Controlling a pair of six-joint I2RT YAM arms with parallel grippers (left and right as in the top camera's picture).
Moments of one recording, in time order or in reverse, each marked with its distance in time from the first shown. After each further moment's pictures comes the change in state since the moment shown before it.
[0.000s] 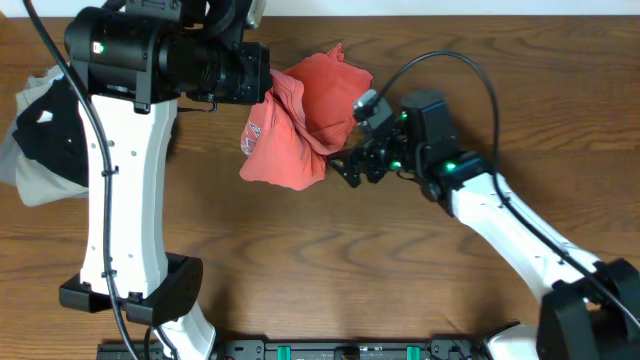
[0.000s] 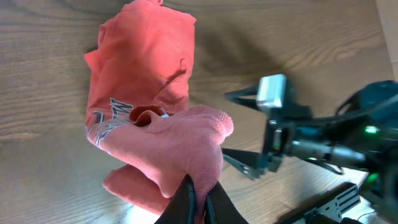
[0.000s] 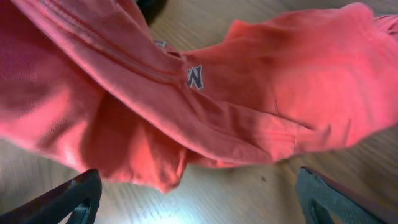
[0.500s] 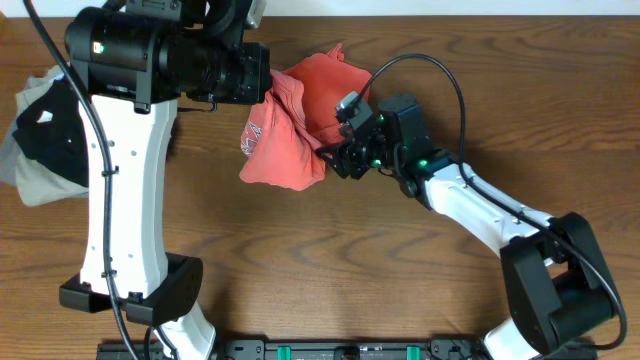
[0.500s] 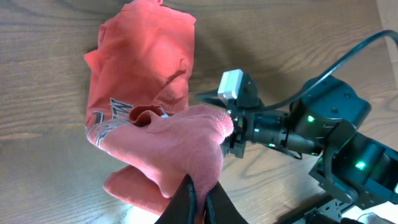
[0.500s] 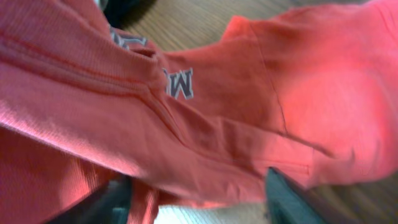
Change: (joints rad) left arm 0.000 0.000 -0.001 0.000 0.000 0.000; right arm 0.037 0.170 0.000 0.214 0.019 0.016
